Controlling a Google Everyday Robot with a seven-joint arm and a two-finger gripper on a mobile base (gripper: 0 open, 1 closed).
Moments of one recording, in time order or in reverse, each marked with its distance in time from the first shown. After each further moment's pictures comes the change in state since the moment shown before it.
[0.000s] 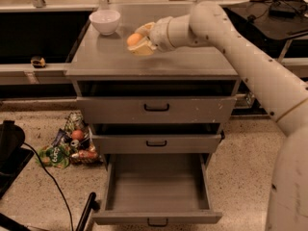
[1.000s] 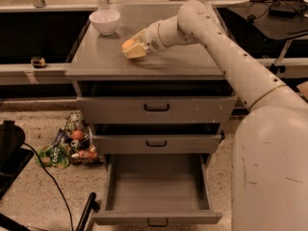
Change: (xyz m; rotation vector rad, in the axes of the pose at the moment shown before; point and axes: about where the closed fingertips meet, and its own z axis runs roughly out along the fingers) arm 0.022 -0.001 0.048 -0.100 0.058 0.198
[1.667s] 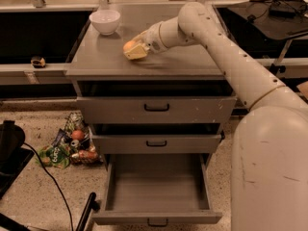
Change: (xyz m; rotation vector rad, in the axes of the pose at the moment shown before) arm 0.005 -0.003 0.003 0.004 0.006 0.021
